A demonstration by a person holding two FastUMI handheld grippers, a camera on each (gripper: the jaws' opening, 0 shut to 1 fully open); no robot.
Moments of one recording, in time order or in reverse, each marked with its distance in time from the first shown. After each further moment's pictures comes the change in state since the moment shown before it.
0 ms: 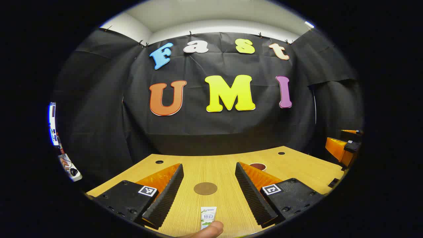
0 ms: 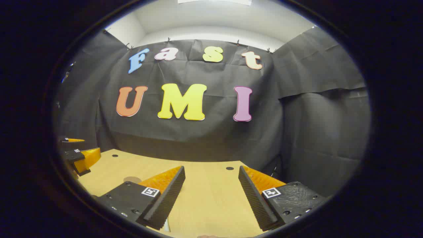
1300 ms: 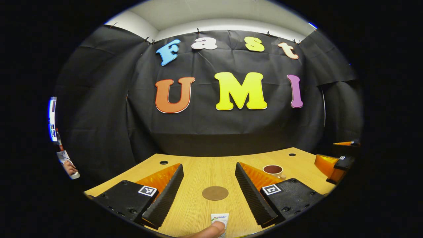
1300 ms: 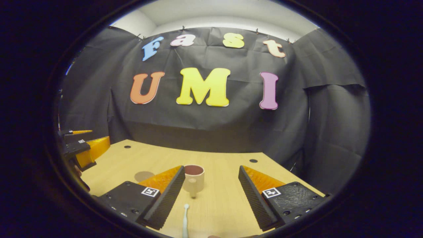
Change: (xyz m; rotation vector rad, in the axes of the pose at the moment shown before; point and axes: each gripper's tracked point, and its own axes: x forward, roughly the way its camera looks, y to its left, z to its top) left arm 0.040 0.032 -0.025 -0.005 0.008 0.046; right arm 0.048 0.082 -0.069 -0.042 0.184 0.161
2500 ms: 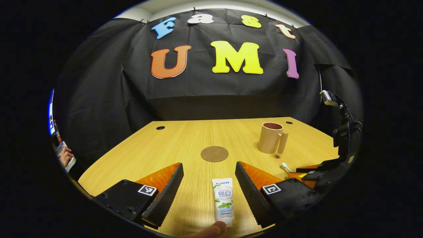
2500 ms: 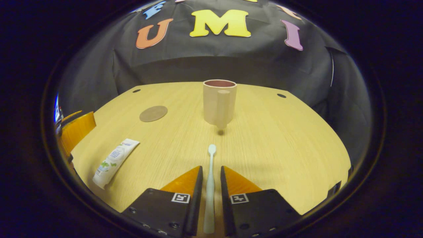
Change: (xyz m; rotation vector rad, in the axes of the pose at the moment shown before) left arm -0.036 -0.001 -0.108 0.009 0.271 -0.049; right arm 0.020 0.048 -0.171 0.006 0.517 0.082
